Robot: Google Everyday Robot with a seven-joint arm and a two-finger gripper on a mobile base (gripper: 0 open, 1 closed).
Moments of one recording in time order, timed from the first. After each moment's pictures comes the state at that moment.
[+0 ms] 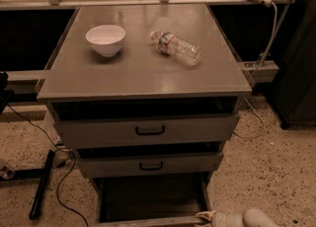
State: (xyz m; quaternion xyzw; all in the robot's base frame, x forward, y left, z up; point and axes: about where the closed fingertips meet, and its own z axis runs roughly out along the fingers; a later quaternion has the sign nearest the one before) arm 0.416 -0.202 0.184 -0.63 0.65 0.17 0.38
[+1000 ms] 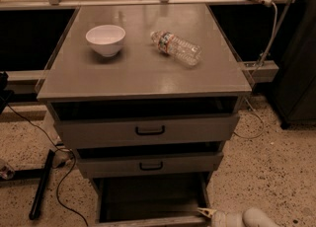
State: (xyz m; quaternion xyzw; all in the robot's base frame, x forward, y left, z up) arm 0.416 -0.202 0.184 -0.63 0.65 0.17 0.38
